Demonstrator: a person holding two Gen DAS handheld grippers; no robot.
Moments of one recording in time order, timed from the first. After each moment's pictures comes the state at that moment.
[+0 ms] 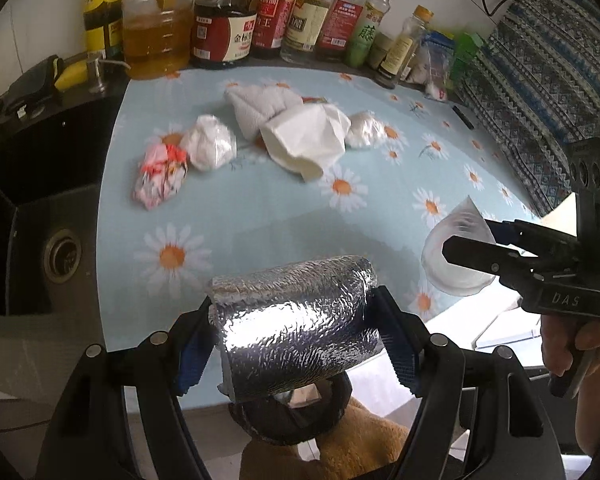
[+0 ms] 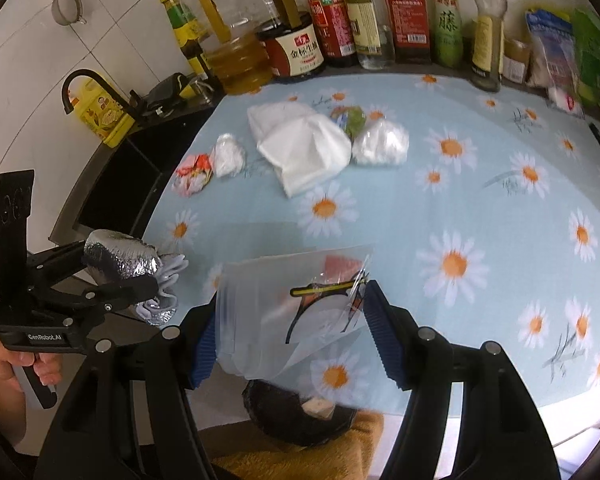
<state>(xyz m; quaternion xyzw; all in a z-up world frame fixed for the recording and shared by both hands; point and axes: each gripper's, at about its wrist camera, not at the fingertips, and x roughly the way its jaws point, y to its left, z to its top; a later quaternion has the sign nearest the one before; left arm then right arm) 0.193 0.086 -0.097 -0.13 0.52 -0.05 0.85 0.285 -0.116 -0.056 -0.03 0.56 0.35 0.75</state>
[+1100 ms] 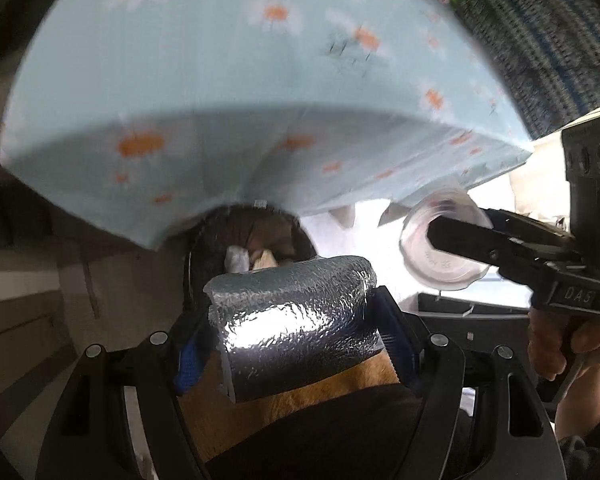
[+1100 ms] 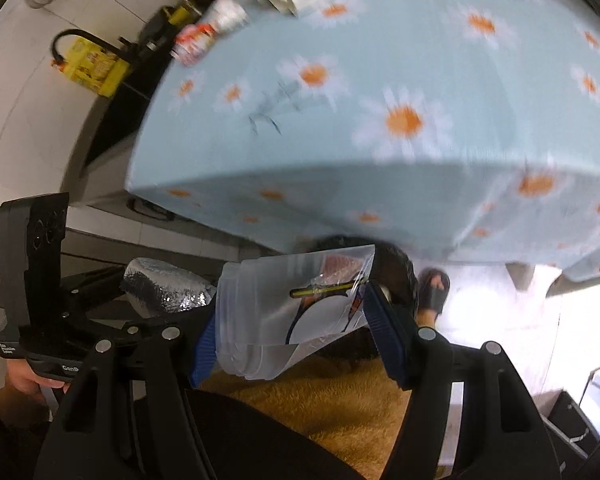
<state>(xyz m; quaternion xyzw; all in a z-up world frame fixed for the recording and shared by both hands) 0.095 0.050 -0.212 -0.20 0.64 -0.10 0.74 0.171 -0.139 -0.138 0.02 0.68 0.32 0.66</state>
